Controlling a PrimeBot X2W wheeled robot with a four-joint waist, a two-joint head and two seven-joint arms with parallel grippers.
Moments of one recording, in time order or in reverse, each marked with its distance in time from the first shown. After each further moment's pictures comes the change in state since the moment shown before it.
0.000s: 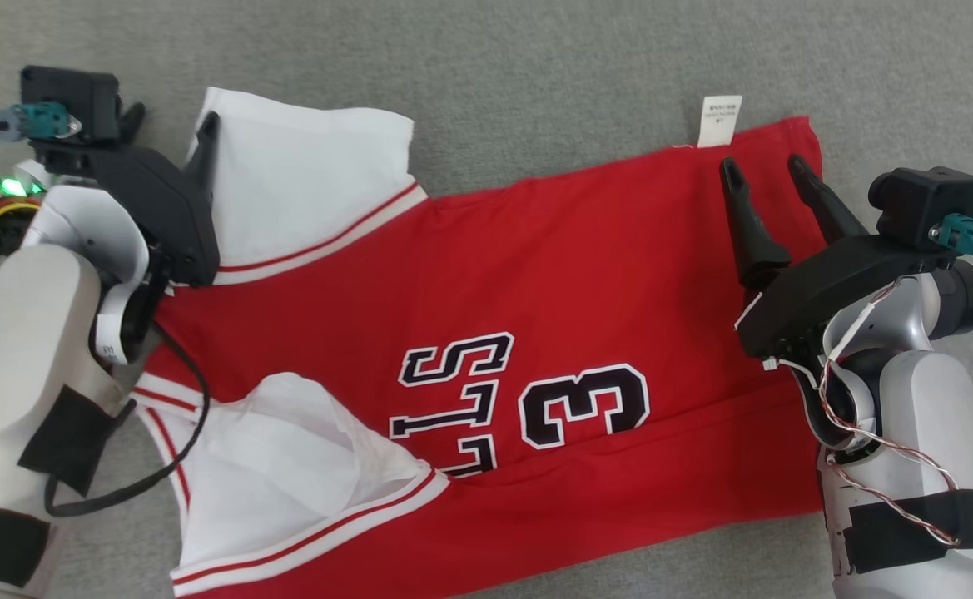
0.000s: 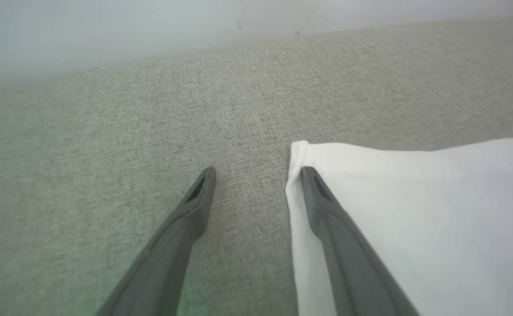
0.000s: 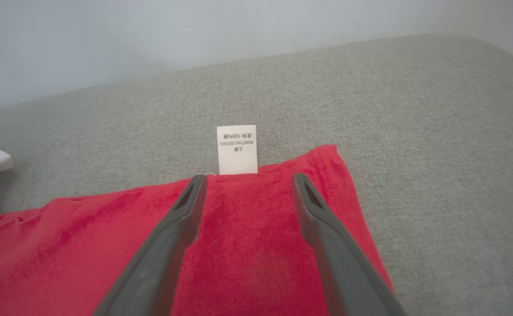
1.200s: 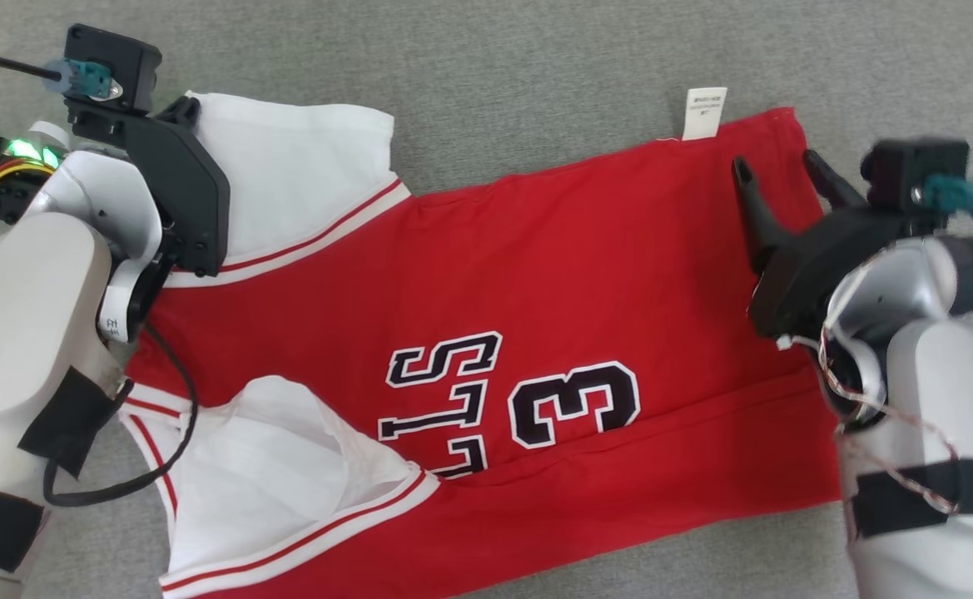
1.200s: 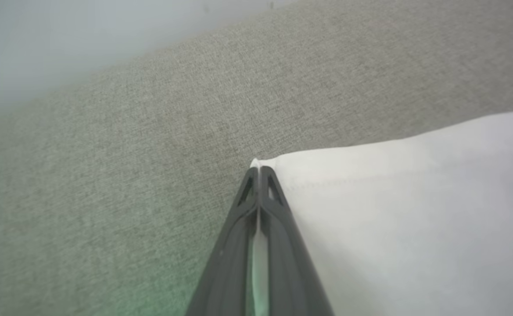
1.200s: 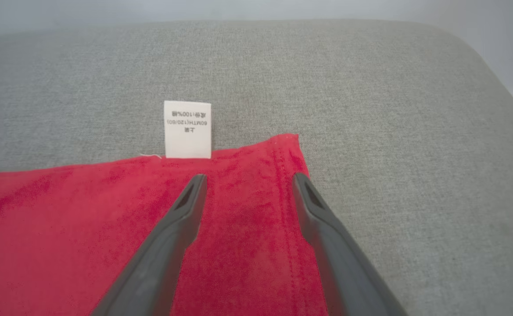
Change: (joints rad) left arm -0.078 0.038 -0.112 -0.026 0.048 -0.001 0.196; right arm -0.058 -0.023 -0.018 0.045 -0.121 0.000 0.118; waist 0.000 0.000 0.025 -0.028
